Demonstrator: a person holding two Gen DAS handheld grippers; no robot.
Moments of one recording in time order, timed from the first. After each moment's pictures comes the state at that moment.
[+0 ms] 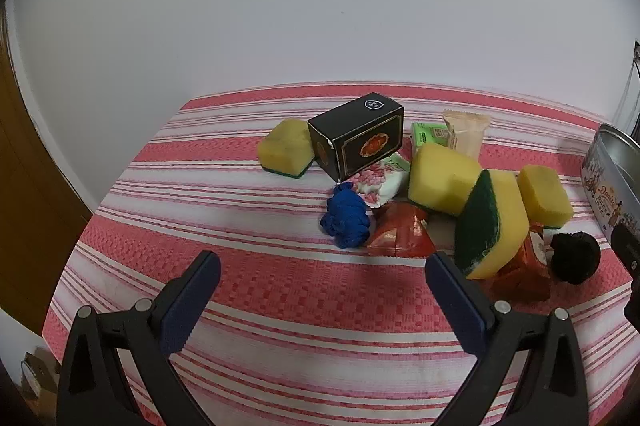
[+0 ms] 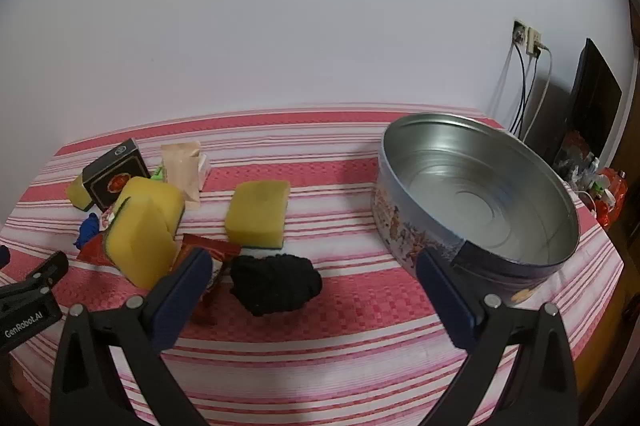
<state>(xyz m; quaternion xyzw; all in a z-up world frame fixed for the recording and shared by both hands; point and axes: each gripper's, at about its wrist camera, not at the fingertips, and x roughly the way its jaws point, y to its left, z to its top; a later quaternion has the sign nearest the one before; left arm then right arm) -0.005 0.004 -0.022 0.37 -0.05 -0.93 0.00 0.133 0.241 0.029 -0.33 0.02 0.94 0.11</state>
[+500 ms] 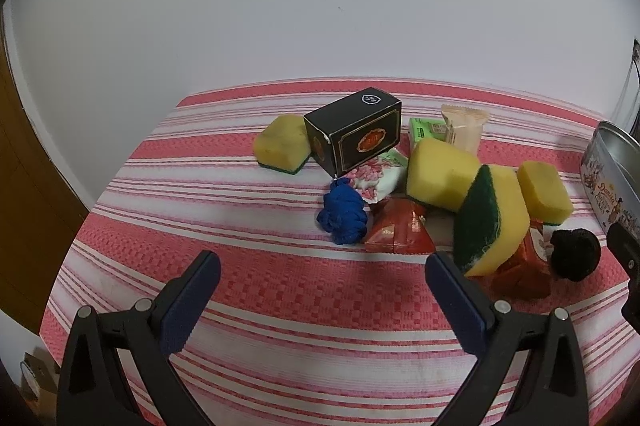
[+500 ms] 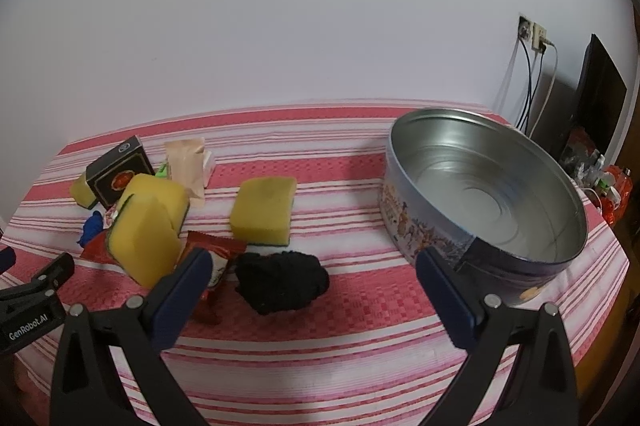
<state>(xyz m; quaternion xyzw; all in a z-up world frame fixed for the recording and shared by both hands) -0.007 0.005 -0.026 0.37 -0.05 -0.93 0.00 0.130 0.241 0.026 -0.33 0.03 0.94 0.10</state>
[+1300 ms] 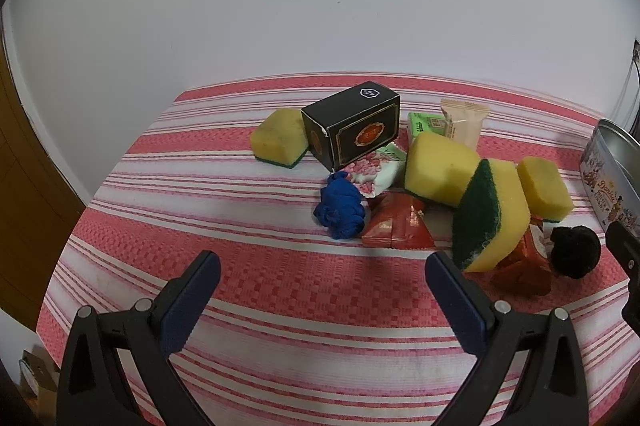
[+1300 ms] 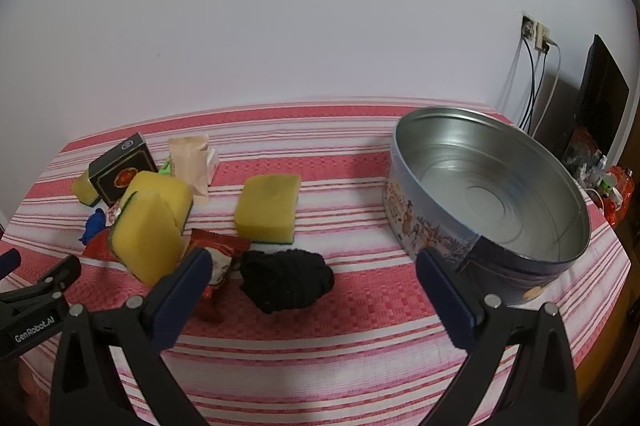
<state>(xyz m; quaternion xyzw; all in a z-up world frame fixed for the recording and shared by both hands) -0.008 0.006 -0.029 0.38 -0.05 -0.92 0.00 0.130 0.237 0.025 -0.34 0.03 0.94 0.10</state>
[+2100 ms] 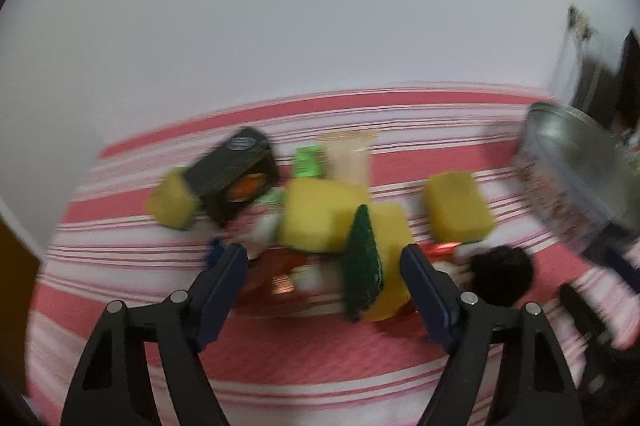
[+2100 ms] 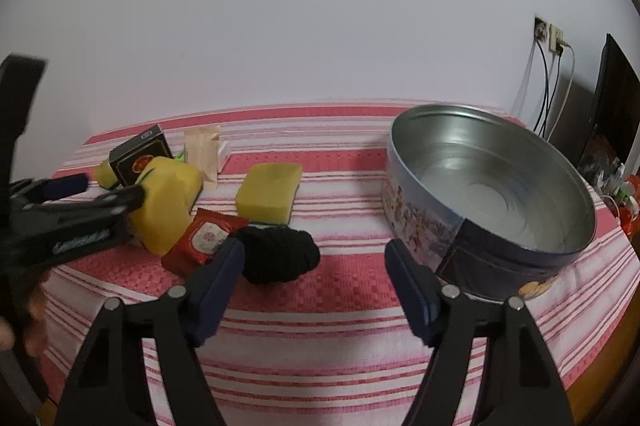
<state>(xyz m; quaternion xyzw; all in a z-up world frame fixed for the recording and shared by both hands) -0.035 0.082 -0.013 0.37 -0.08 -0.91 -0.15 0.155 0.258 0.020 -0.32 0.03 0.94 0.04</state>
